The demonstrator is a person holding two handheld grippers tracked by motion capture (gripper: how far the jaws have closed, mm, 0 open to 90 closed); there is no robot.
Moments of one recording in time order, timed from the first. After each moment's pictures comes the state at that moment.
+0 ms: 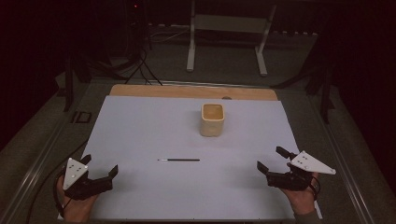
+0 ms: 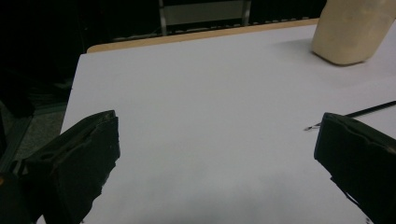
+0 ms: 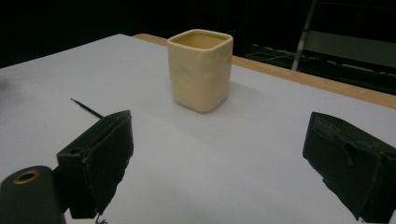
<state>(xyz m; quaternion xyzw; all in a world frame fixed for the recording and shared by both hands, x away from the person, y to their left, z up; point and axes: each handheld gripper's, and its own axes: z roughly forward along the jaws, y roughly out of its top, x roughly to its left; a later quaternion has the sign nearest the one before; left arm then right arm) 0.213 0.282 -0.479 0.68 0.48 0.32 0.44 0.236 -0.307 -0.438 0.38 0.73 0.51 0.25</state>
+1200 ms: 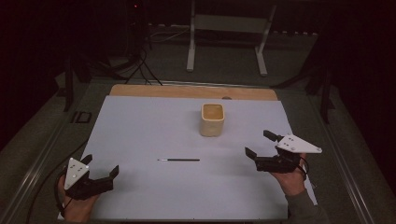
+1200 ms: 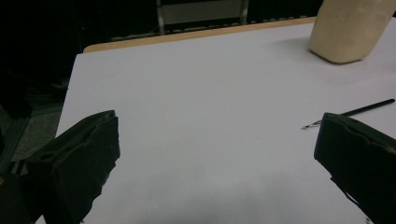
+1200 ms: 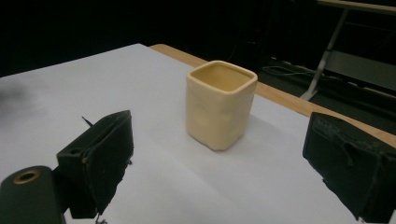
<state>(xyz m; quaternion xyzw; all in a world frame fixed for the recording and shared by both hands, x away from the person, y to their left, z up) 0.214 0.280 -0.480 0.69 0.48 0.32 0.44 0.273 -0.275 -0.409 0.33 0.75 0.52 0.25</state>
